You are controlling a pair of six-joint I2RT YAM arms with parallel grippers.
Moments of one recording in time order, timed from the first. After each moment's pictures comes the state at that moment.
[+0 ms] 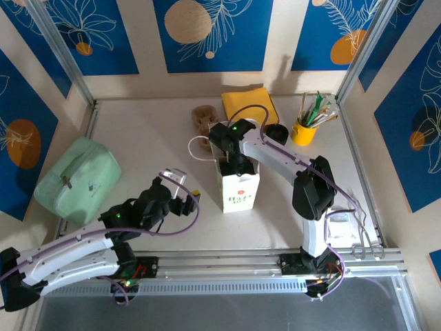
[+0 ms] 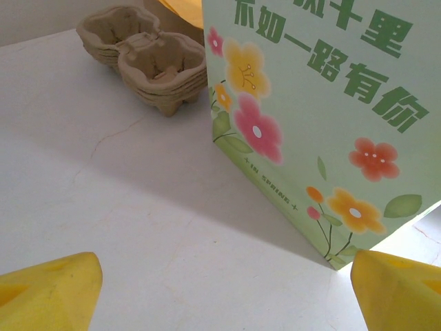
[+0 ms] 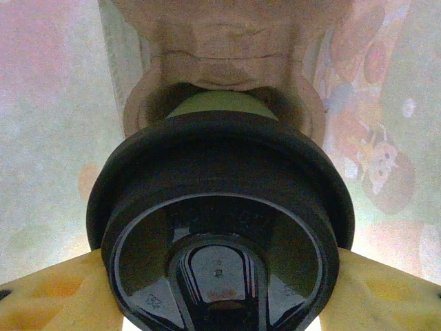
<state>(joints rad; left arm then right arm) -1.01 0.77 0.61 -0.38 -0.41 -0.28 0.75 1.92 1.72 -1.45 -0.06 0.58</state>
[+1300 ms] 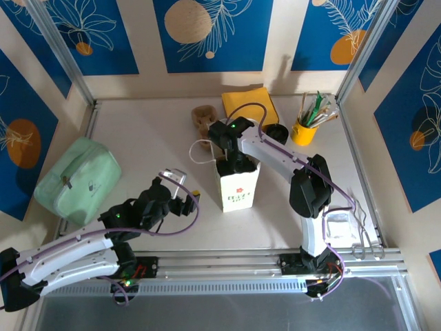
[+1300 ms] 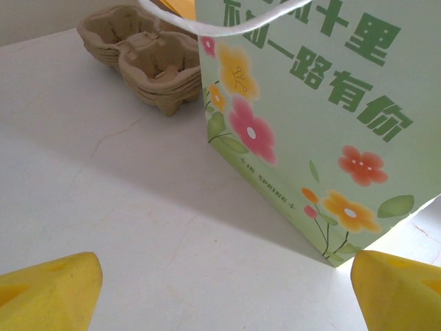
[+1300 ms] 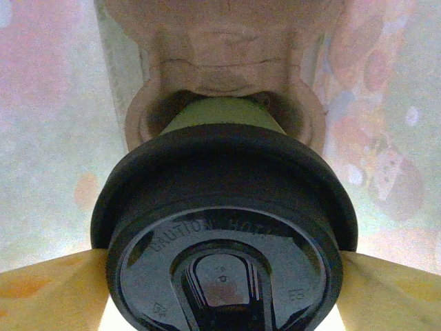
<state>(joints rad) -1.01 0.76 0.61 -0.39 -0.41 -0.28 0.75 1.95 1.77 -1.46 -0.05 0.55</state>
